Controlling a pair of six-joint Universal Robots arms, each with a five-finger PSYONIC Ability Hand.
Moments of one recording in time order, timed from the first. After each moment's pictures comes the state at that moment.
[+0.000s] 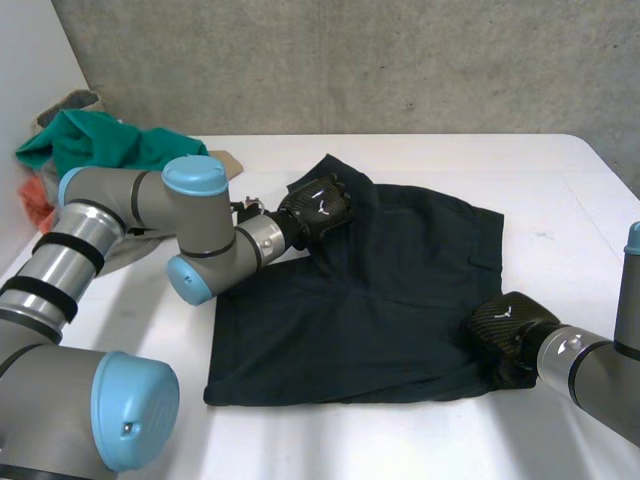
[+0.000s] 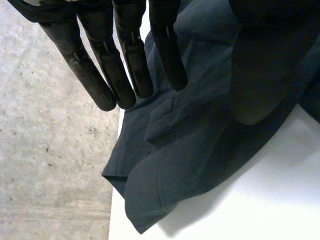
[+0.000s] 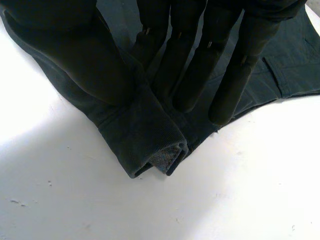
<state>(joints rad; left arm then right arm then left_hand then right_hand) 4.22 -2.97 -0.06 2.84 -1.02 4.24 1.80 -1.24 1.79 0.15 1.34 2.45 0.73 0.73 0.72 0.72 0.54 1.12 1.18 1.19 1.20 1.02</state>
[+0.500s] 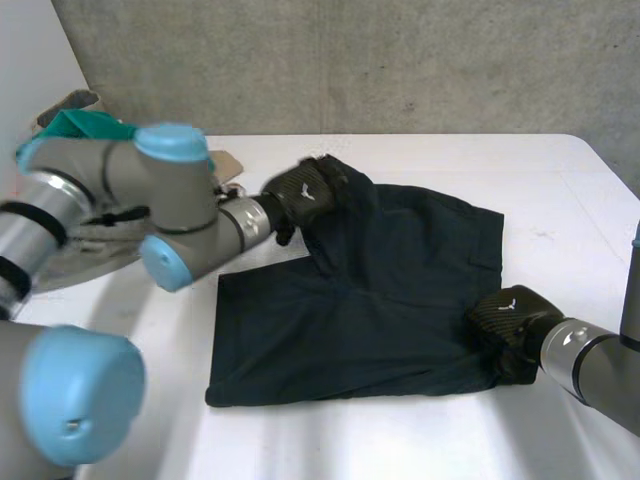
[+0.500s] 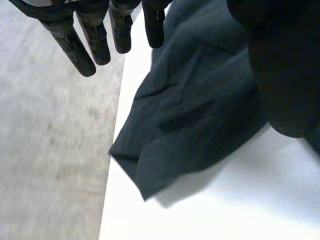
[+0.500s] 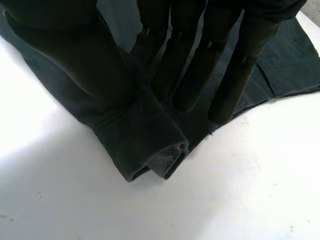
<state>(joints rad) 4.24 -2.72 -0.35 2.82 -1.09 4.17 1.78 -1.24 1.78 0.15 1.32 2.50 0.20 0.20 0.21 0.20 0.05 1.12 1.18 1.19 1.20 1.02</state>
